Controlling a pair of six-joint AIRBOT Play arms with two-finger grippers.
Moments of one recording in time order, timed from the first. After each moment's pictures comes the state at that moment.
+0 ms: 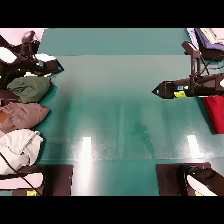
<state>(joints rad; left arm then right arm) 0.06 -1.44 1.42 1.17 -0.88 -1.40 0.22 -0.96 1.12 -1.09 1.15 1.60</state>
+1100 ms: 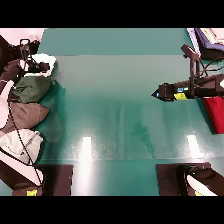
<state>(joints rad) 0.18 -1.85 1.62 1.47 -0.49 -1.44 0.22 -0.96 1.12 -1.09 1.20 1.66</state>
